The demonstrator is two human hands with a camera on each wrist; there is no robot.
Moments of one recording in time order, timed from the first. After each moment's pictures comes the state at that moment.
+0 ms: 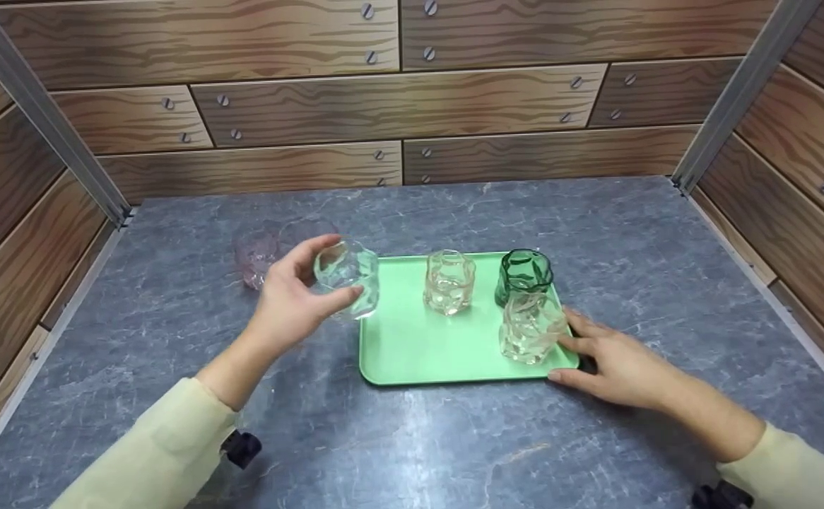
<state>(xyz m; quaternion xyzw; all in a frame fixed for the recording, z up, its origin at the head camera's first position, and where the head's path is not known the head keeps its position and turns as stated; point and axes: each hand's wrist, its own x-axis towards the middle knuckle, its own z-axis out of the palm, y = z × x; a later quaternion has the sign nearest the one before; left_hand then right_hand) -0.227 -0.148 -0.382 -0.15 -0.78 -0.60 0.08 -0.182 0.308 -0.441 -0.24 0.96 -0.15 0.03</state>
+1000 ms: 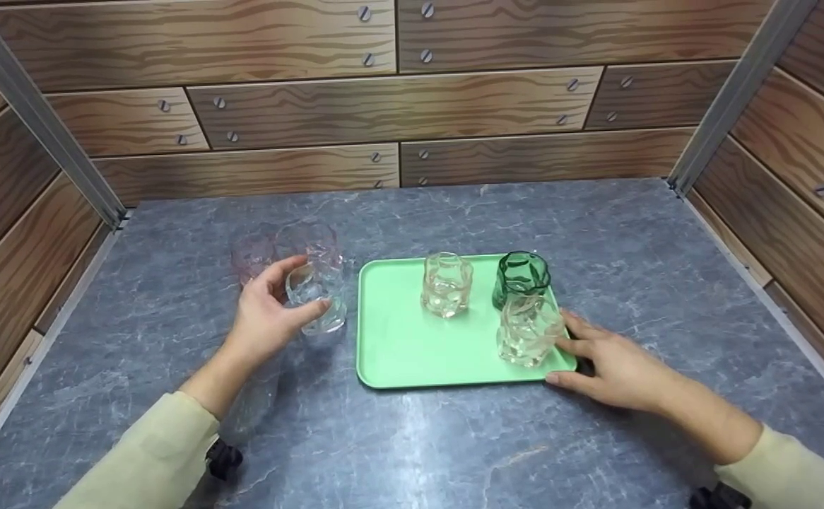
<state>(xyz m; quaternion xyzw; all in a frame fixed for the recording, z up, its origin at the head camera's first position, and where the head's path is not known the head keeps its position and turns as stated) -0.239 -0.184 -0.421 -0.08 -0.80 -0.59 0.07 -0.182 0.309 -0.440 -0.25 0.96 -0.16 0.03</state>
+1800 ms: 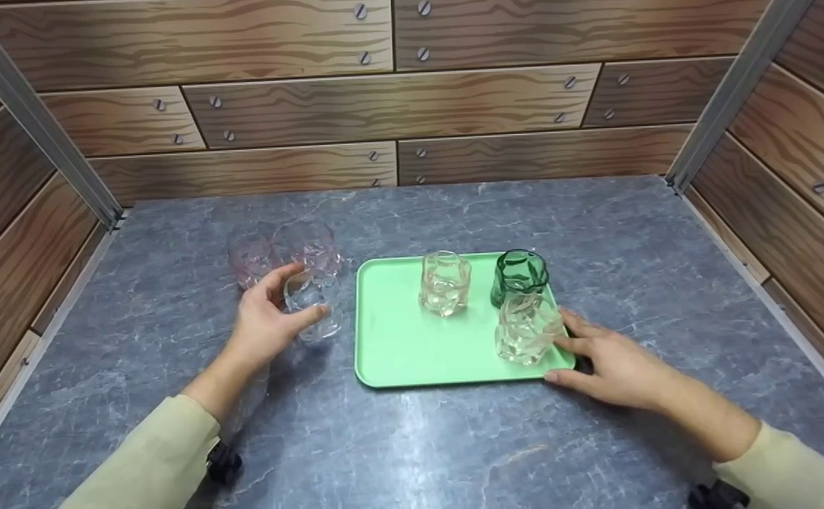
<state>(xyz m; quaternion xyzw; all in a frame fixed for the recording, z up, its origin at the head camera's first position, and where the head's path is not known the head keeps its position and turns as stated) -0.241 -0.185 -0.438 -0.07 -0.79 -0.60 0.07 -0.181 0.308 -0.441 -0.24 0.96 -0.16 0.03</state>
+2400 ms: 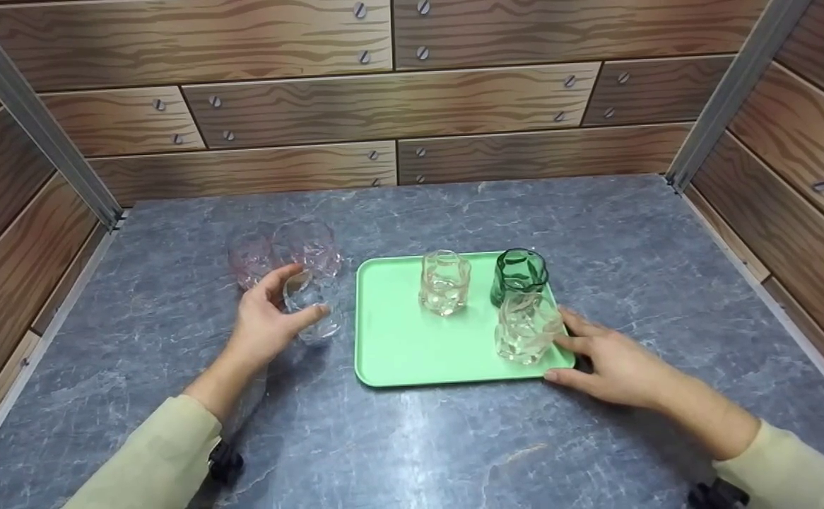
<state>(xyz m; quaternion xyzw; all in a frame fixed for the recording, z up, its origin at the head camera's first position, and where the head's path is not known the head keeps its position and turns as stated) -0.242 -0.186 -0.441 -0.06 -0.80 -0.59 0.07 -0.181 0.309 -0.441 -0.24 0.96 -0.16 0.04</state>
